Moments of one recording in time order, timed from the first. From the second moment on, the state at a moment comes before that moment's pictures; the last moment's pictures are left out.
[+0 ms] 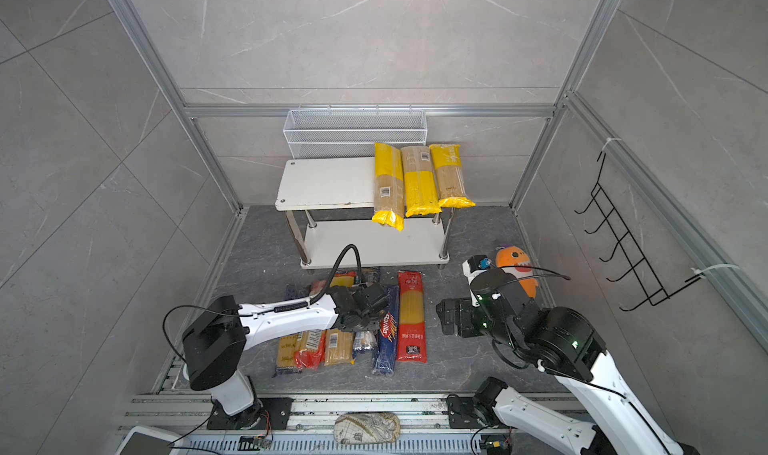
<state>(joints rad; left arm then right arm) -1.07 1.69 1.17 -0.77 -0.24 -1.05 0.75 0.85 1.36 -1.37 0.18 0.54</state>
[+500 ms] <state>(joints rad) -1.08 1.19 1.16 -1.09 -0.25 -1.08 0.75 0.94 1.36 -1.24 0.08 0.54</state>
